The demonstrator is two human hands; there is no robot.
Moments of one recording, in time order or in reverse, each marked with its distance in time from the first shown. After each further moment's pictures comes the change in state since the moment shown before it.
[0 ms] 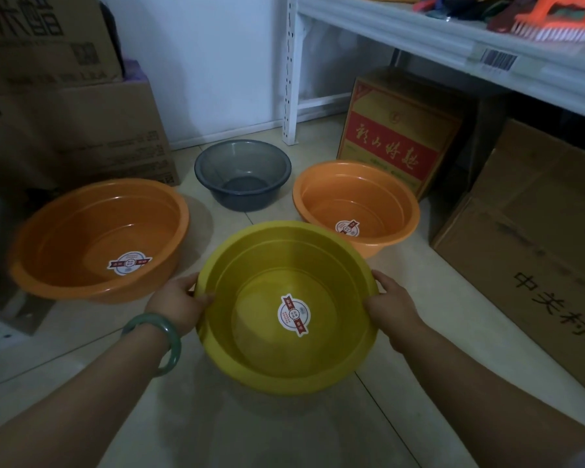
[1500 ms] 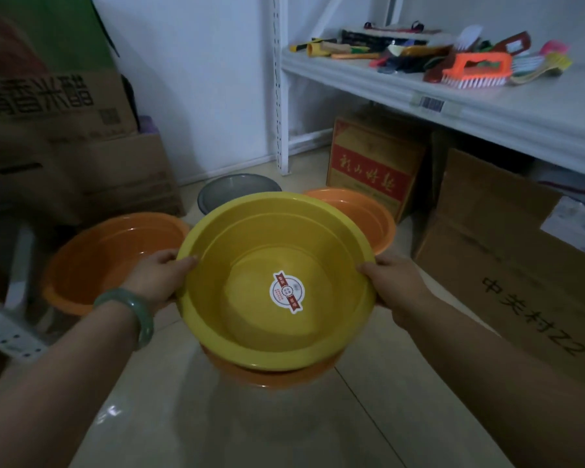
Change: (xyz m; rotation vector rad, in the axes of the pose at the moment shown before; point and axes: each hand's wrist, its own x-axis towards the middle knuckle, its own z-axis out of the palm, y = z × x) left_hand -0.072 0.078 -0.052 -0.369 0.088 -0.024; right_hand -0.068 -0.053 -0.068 0.253 -0.027 -0.105
